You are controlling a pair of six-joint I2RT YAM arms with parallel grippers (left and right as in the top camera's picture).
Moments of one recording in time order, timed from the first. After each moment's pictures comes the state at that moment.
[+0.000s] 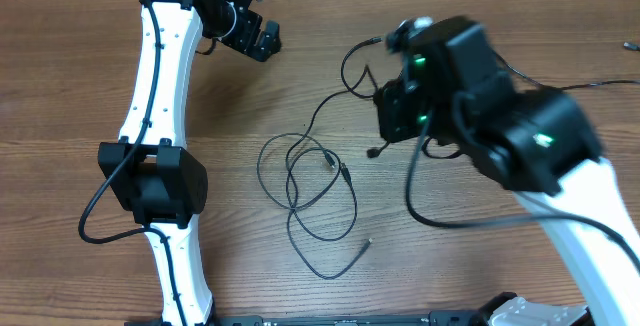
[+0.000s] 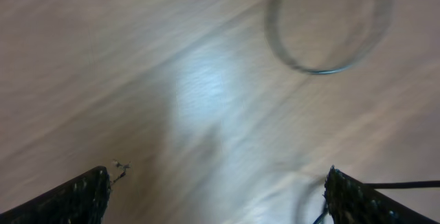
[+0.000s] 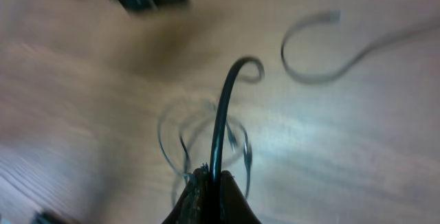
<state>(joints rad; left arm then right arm) -0.09 2.25 2.35 -1.27 0.38 0.36 0.58 1.45 1.87 -1.24 -0.04 0.33</state>
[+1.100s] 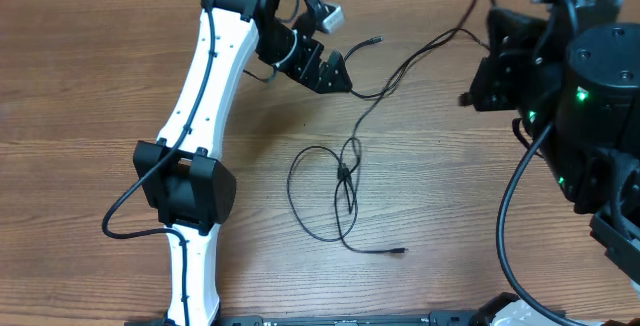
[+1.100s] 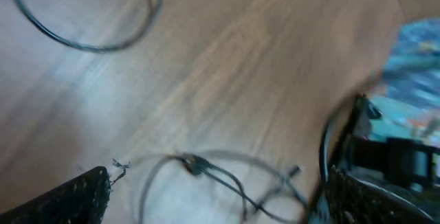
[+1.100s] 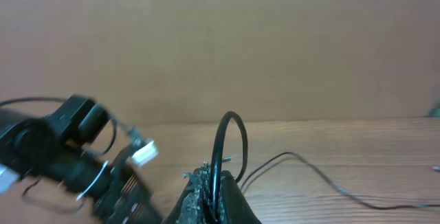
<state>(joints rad) -0.29 2.25 2.35 -1.53 0.71 0.34 0.58 1.36 2.18 -1.21 0.45 0.31</state>
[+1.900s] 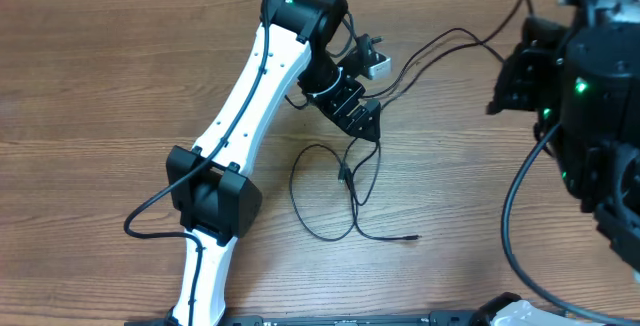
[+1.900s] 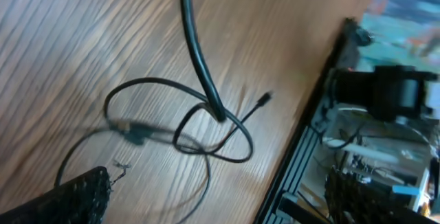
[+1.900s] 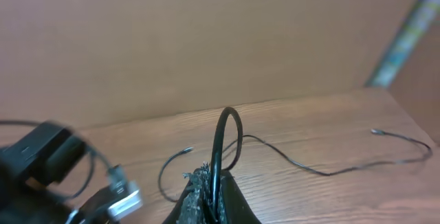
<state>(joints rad) -0.46 2.25 2.35 -1.69 0.67 0.47 0.49 1.36 2.18 -1.31 0.54 0.37</state>
